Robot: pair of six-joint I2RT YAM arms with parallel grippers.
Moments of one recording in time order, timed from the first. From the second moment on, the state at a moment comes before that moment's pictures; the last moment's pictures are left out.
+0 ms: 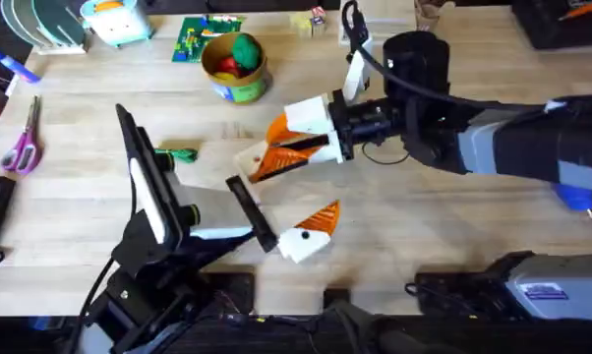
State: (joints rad) left arm -0.64 0.02 0.01 -0.05 0.38 -0.04; right arm 0.55 1.55 0.70 0.42 -1.05 1.18
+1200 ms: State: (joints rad) left arm -0.67 0.02 0.01 -0.05 0.55 -0.03; right arm 0.26 1.31 0.70 -0.20 -1.30 0.76
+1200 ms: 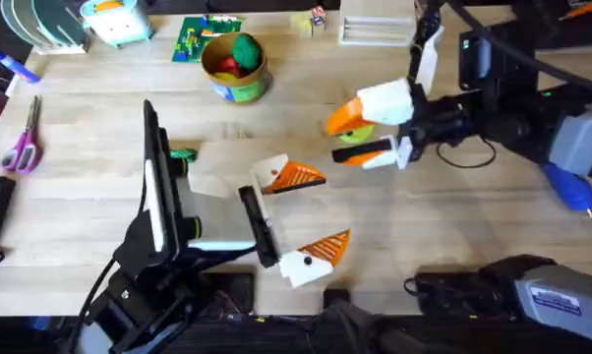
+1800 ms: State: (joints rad) left arm -0.67 0.02 0.01 -0.05 0.55 -0.03; right arm 0.36 1.25 0.70 -0.39 -1.19 0.55
